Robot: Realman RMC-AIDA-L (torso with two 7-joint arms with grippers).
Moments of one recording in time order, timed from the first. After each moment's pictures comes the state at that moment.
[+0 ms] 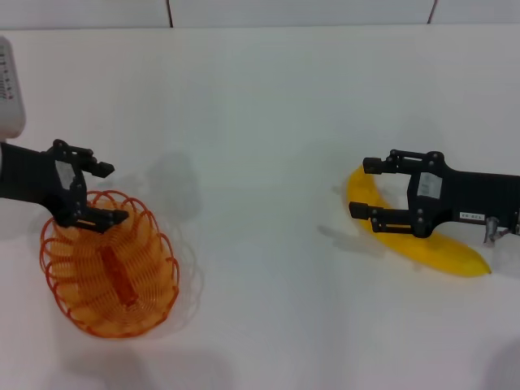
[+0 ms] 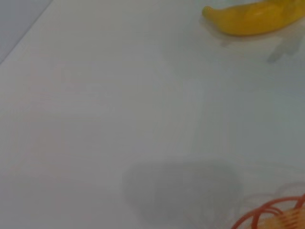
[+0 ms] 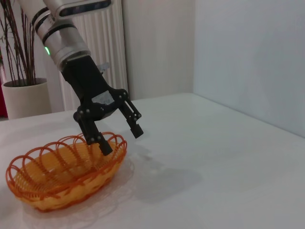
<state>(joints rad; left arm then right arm) -0.57 -2.04 1.02 1.05 2.40 1.42 -1.50 0.46 2.00 -0.68 -0.44 -1.95 -1.50 0.96</state>
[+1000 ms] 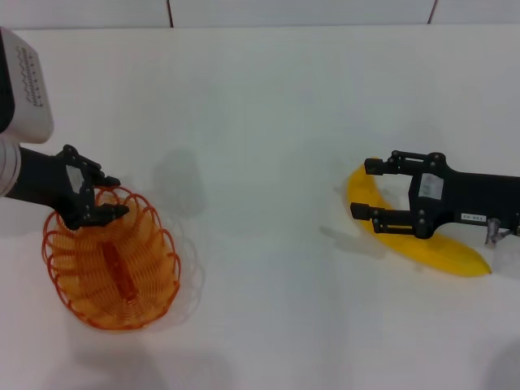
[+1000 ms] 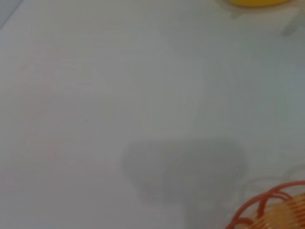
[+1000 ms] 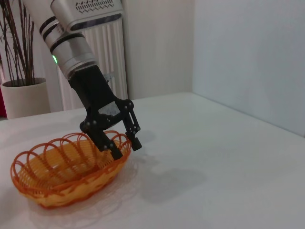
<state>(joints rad) -0.60 -2.04 1.08 0.99 2.45 1.33 -1.53 0.45 2.00 -0.68 -0.44 -1.95 -1.50 0.96</state>
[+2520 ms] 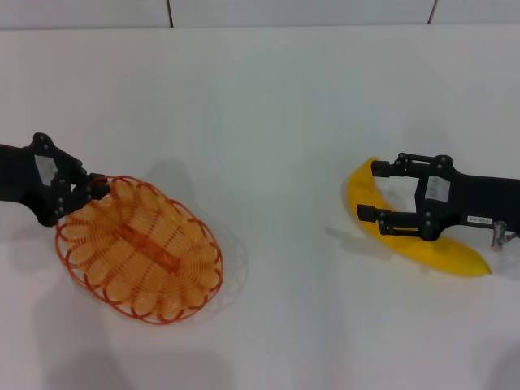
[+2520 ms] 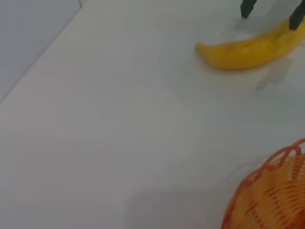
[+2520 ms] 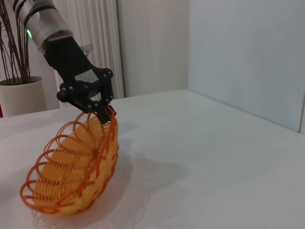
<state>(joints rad) -0.50 -2.04 0.98 1.19 2.31 1.54 -1.51 0.44 1.99 -0.67 -0.44 -1.95 -1.50 0.96</state>
